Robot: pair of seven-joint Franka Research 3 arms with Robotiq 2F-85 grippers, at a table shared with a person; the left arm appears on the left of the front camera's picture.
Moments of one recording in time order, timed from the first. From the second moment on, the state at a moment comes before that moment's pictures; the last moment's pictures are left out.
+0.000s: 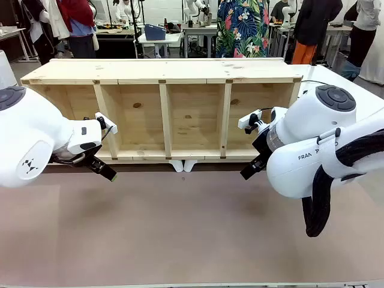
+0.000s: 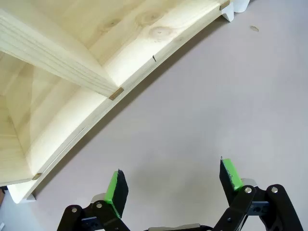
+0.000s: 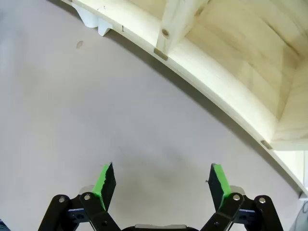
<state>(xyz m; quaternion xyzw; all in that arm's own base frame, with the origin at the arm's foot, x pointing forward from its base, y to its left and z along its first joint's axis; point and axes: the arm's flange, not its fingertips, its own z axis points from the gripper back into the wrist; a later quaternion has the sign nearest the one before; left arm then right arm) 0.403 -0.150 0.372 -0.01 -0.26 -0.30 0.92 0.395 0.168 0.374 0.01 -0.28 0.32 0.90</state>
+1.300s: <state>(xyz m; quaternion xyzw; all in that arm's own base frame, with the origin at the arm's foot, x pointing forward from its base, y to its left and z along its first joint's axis) 0.400 -0.151 0.367 -0.02 -0.24 -0.30 0.92 0.396 0.164 0.377 0.00 -0.28 0.32 0.90</state>
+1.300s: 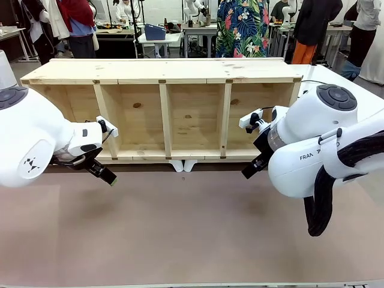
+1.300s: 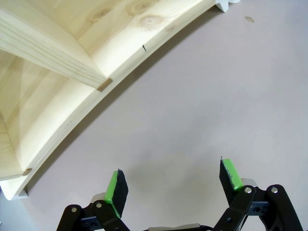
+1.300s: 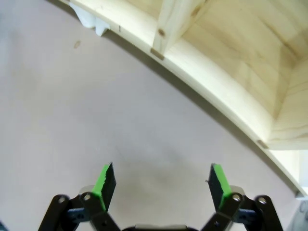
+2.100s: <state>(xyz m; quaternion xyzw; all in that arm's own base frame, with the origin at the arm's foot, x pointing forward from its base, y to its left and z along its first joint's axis) 0.370 -0.103 0.491 0.04 -0.30 -0.31 0.90 0.349 0.139 0.488 -0.06 -0.29 0.29 0.91</state>
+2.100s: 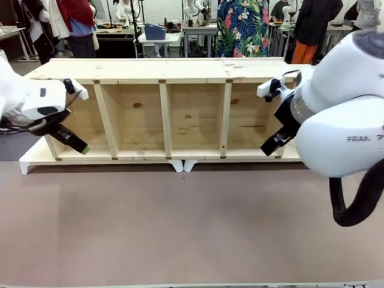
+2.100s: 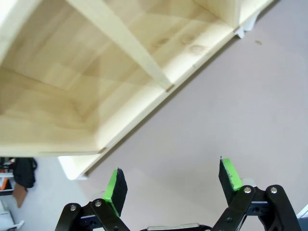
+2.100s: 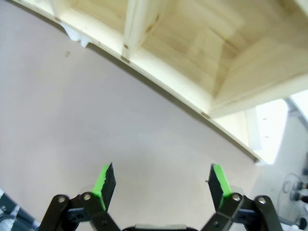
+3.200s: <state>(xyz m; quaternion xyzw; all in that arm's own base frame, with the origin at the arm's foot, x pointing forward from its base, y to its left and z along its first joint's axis) 0.271 0.011 0.607 0.03 -0.38 -0.19 0.91 0.259 0.049 0.592 -0.05 -0.34 0.16 0.93</state>
